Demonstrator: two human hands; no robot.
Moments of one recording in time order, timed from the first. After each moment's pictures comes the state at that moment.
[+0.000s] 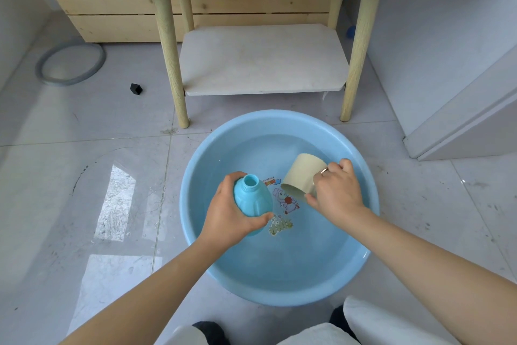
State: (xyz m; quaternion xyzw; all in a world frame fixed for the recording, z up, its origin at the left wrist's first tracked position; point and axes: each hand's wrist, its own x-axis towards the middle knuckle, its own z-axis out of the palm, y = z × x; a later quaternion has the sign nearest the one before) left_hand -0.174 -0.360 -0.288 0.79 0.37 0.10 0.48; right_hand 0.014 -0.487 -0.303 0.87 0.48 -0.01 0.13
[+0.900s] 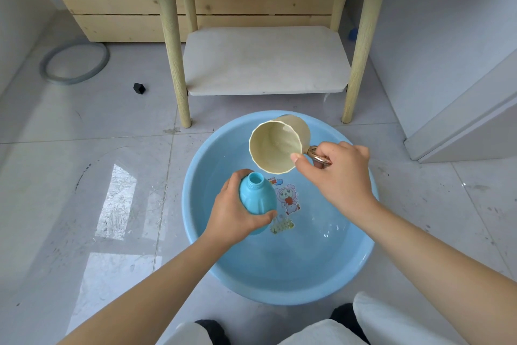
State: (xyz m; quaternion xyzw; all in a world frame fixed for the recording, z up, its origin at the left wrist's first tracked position) left_hand -0.169 -0.362 -0.284 0.80 0.35 0.10 0.47; right_hand -0.009 -0.470 -0.227 0.86 0.37 -0.01 -0.36
